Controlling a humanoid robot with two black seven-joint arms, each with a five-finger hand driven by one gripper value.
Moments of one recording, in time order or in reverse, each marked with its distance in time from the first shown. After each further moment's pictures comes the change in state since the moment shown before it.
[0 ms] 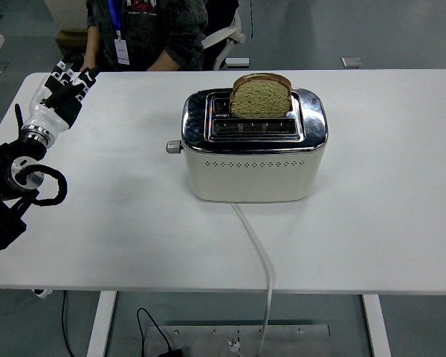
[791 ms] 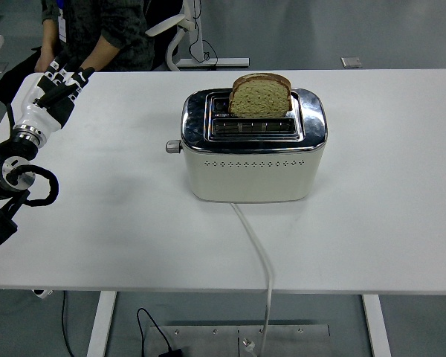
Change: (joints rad) left arm 0.004 0.046 0.003 -0.004 0.018 -0.009 0.006; right arm 0.000 0.000 0.000 -0.001 0.000 0.000 0.000
